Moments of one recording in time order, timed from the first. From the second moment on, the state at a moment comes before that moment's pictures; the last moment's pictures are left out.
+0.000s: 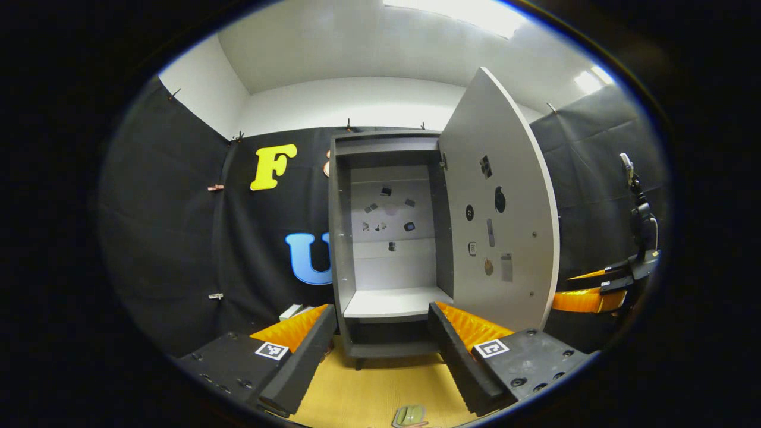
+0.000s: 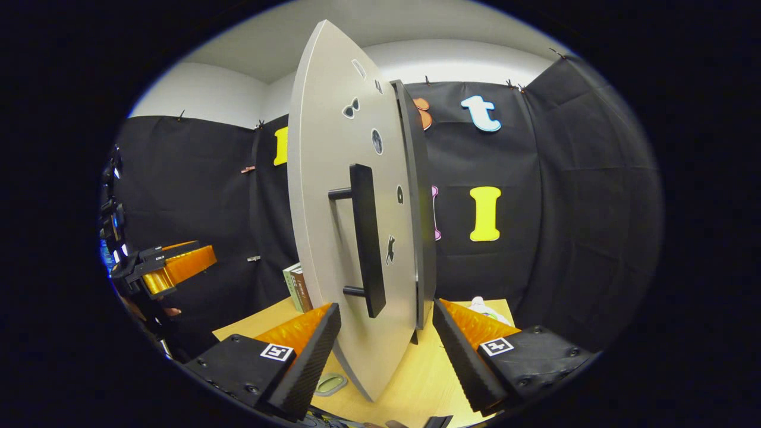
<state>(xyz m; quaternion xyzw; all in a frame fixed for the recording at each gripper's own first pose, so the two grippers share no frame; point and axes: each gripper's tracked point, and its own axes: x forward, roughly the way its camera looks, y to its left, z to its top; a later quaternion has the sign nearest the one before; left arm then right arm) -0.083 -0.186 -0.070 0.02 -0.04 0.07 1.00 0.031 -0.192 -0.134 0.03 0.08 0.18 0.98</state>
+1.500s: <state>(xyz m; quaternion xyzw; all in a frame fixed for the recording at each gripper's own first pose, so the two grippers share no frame) -0.021 -0.027 -0.090 -0.02 -0.02 -0.08 1.00 0.061 0.013 -0.122 0.02 0.01 0.09 1.00</state>
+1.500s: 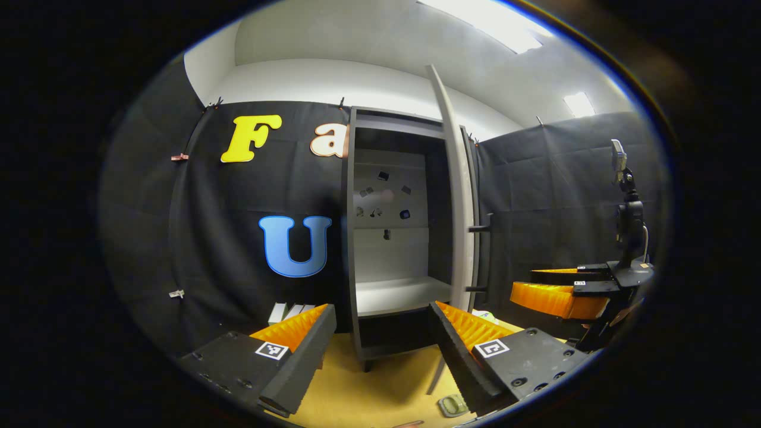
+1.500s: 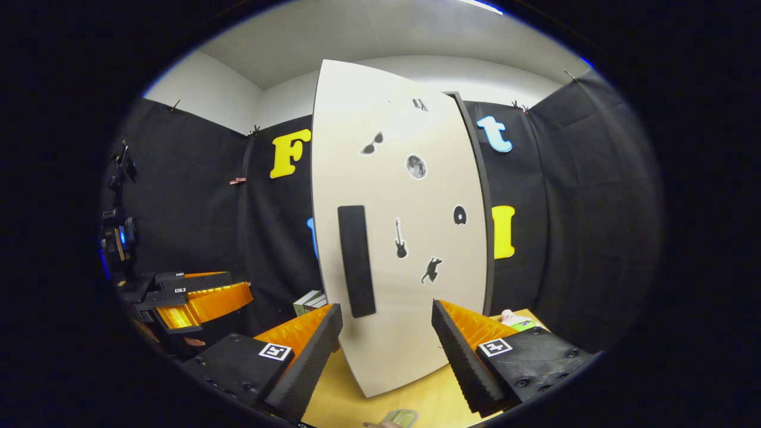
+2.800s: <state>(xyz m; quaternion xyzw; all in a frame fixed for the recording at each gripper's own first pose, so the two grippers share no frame) 0.023 -0.061 -0.079 -0.02 -0.03 -0.03 1.00 0.085 -0.009 -0.095 -0.04 -0.06 0.05 1.00</state>
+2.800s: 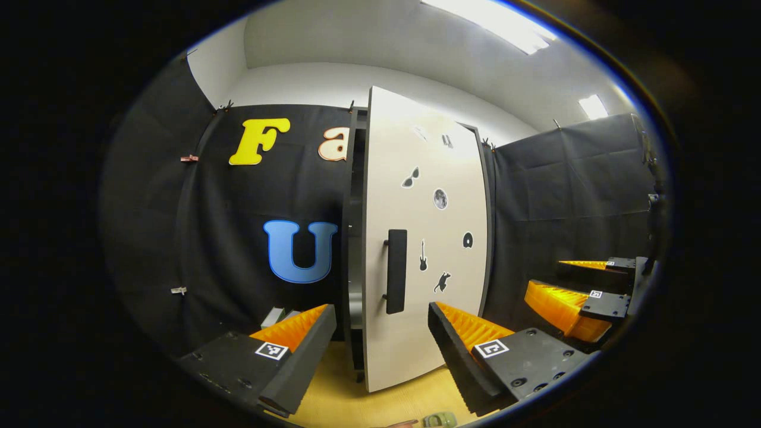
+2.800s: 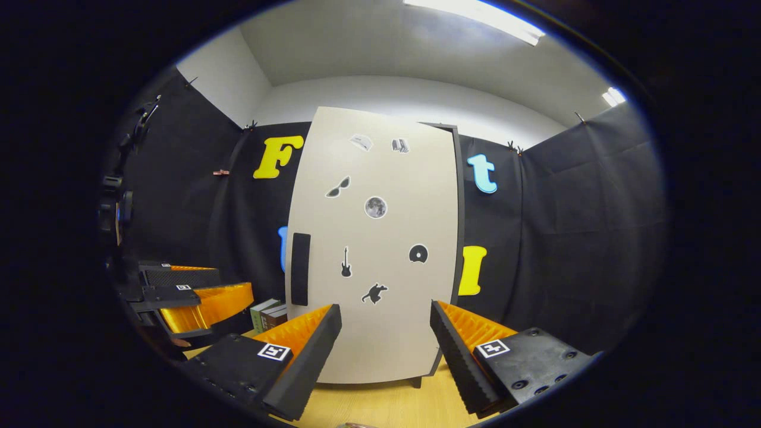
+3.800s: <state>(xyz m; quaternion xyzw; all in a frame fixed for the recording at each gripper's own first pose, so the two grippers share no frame) 0.024 -0.100 -0.069 -0.02 -0.04 -0.06 1.00 0.089 -0.030 -0.102 -0.05 -0.04 0.04 1.00</state>
